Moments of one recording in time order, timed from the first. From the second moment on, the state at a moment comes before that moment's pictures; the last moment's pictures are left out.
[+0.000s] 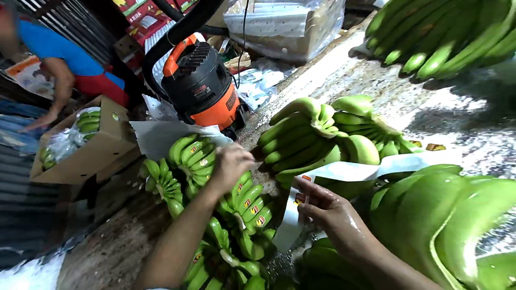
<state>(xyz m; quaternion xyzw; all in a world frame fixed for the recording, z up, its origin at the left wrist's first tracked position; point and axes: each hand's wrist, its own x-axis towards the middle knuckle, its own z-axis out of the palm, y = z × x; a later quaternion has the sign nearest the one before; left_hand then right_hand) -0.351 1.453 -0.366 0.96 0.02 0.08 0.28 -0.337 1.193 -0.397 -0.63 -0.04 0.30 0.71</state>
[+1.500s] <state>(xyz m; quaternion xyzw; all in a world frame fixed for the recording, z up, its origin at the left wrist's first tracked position) -0.331 1.566 -0.441 0.94 0.10 -0.34 -0.02 -0.333 1.193 -0.402 -0.60 0.00 0.23 0.77</state>
